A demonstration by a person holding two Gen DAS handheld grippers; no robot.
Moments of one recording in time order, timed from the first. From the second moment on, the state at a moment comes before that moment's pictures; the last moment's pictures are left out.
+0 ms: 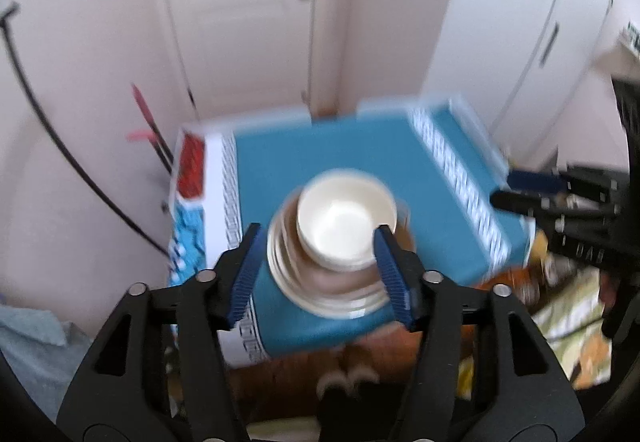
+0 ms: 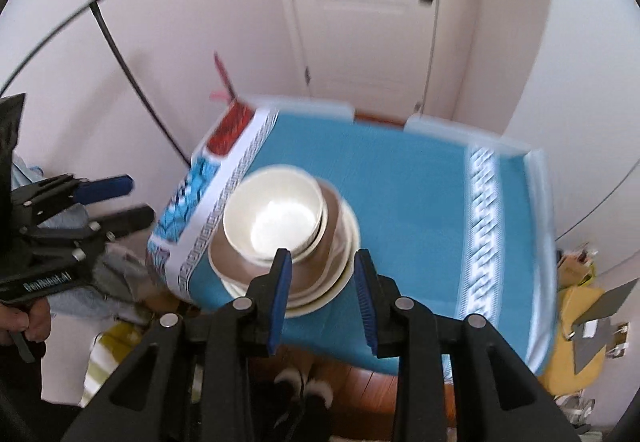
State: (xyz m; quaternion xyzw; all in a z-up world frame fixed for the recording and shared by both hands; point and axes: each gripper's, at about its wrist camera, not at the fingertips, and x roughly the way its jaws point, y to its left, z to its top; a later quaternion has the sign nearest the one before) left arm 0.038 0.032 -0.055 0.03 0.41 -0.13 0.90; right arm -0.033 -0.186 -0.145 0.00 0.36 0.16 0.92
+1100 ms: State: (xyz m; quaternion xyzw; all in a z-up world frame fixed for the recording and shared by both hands) left arm -0.083 0.026 0.025 0.02 0.16 -0.04 0.99; right arm -0.173 -0.210 -0.078 0.05 0.10 0.00 0.99
